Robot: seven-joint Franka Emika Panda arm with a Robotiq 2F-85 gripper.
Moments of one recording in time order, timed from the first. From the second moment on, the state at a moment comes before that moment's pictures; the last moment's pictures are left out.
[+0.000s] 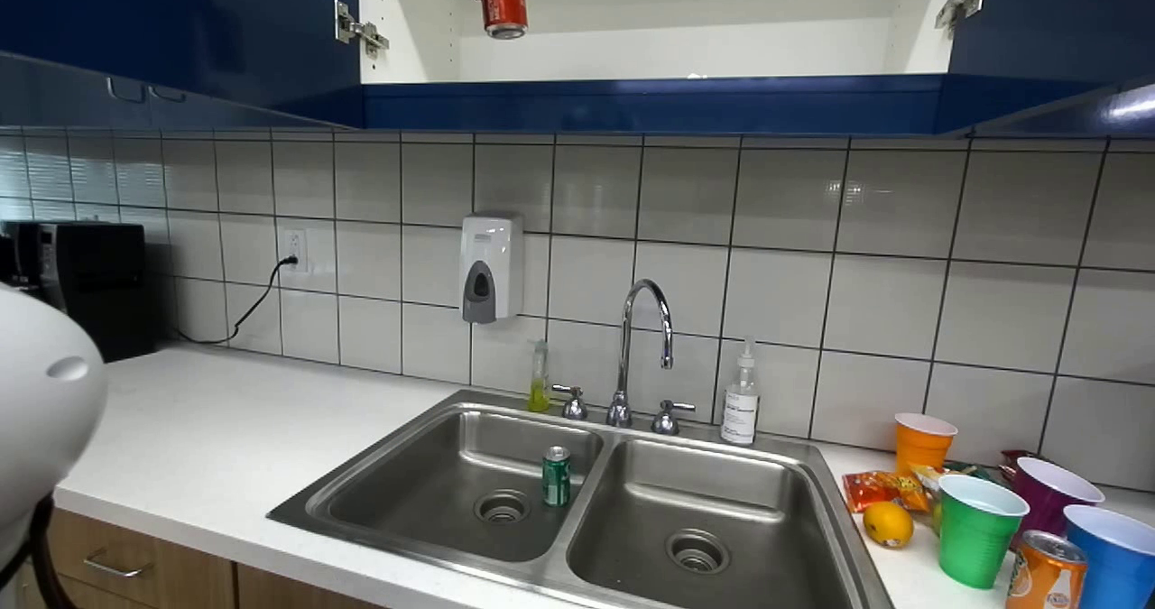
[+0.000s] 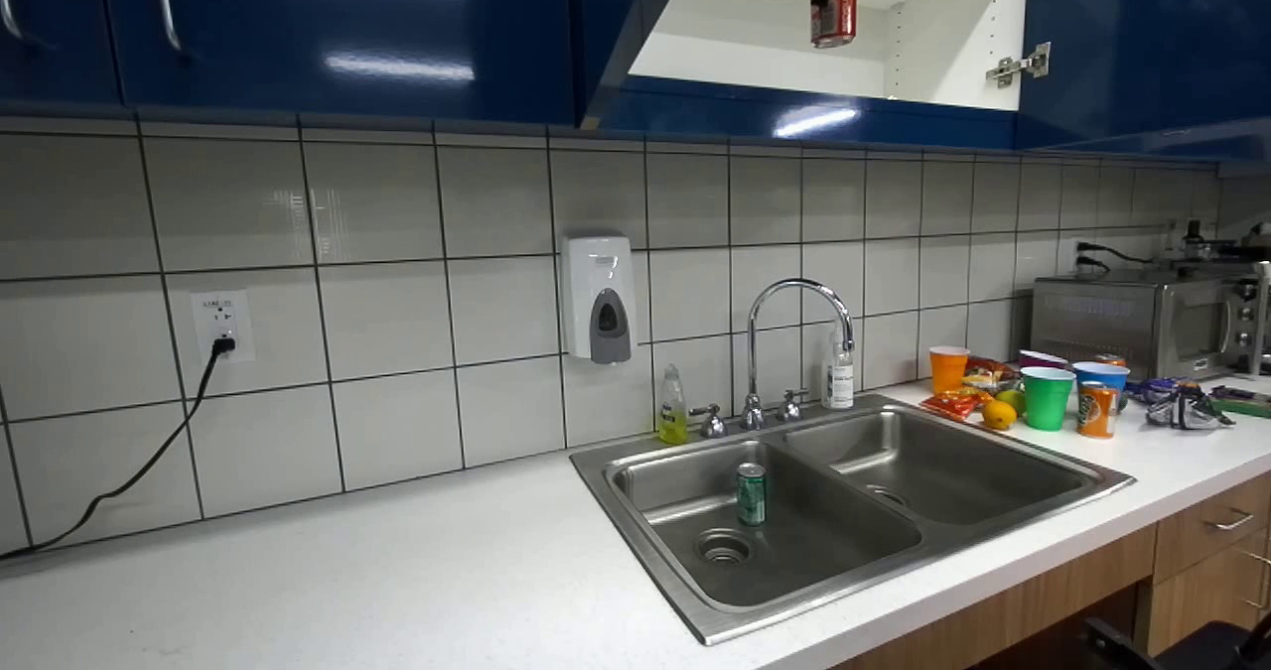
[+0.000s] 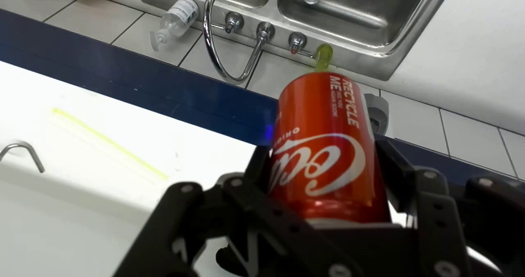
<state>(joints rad) 0.03 -0.27 -0.08 -1.43 -0.13 1.69 -0.41</state>
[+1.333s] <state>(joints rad) 0.02 -0.14 -0.12 -1.33 -0.14 1.78 -0.41</state>
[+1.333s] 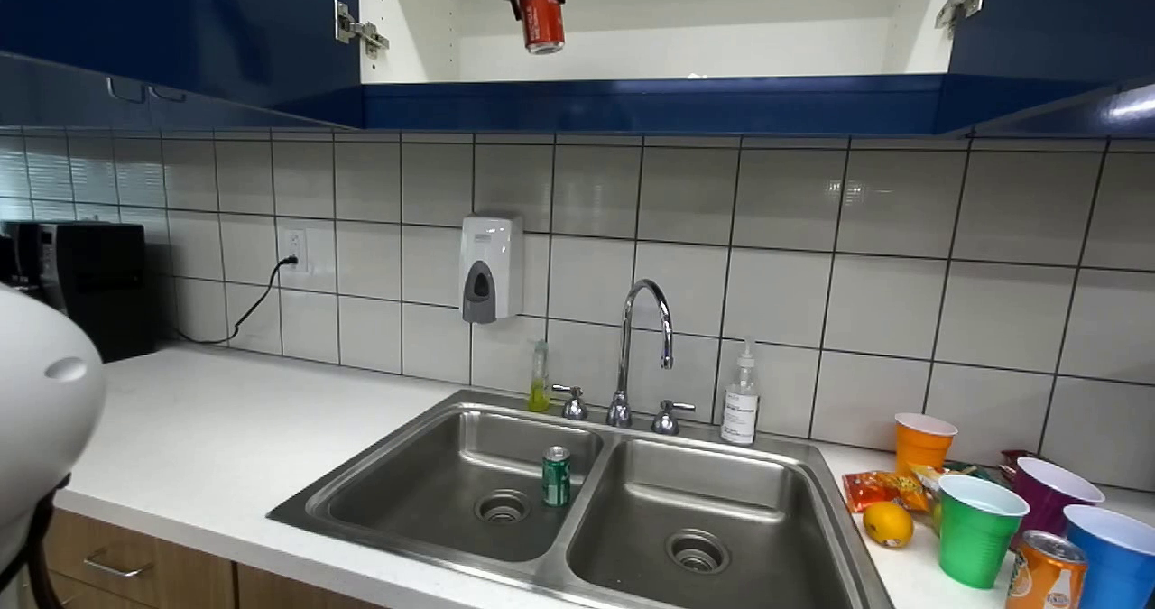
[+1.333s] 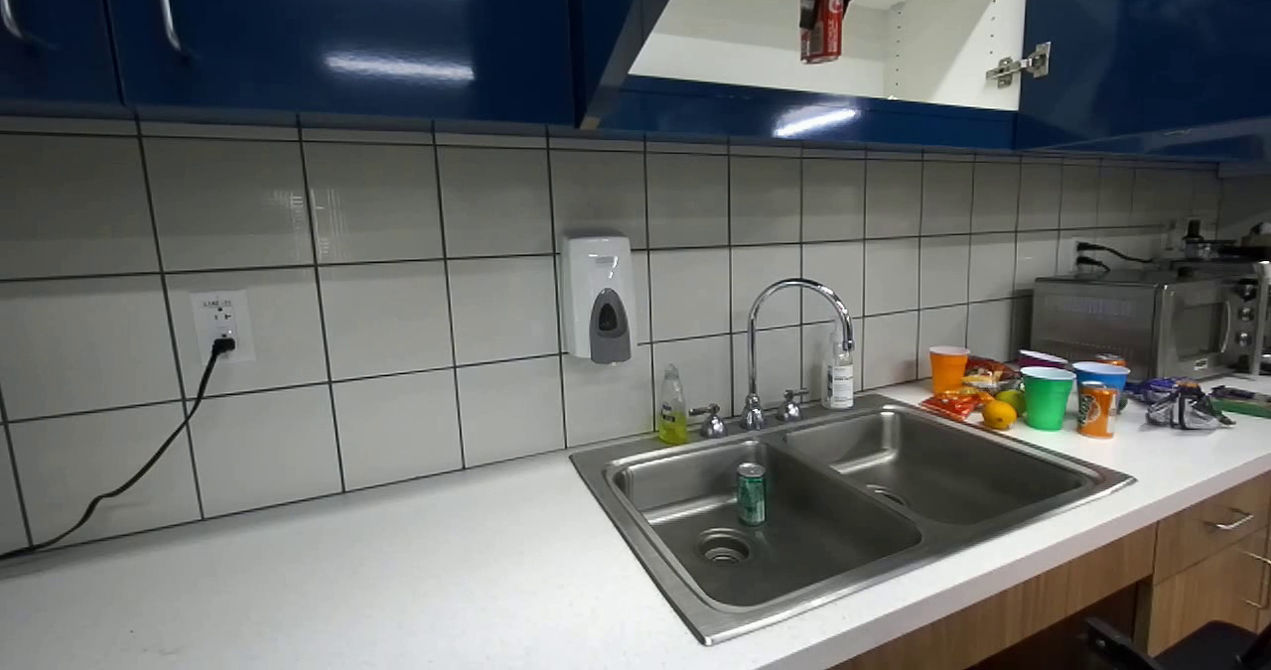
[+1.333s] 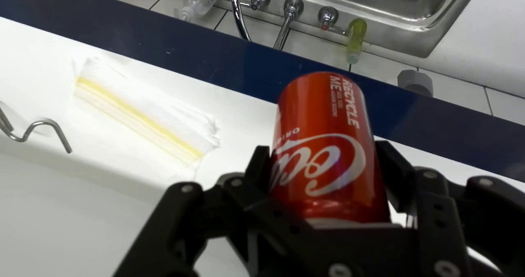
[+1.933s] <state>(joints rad) 0.02 -0.07 -0.15 -1.27 -0.14 1.83 -0.42</state>
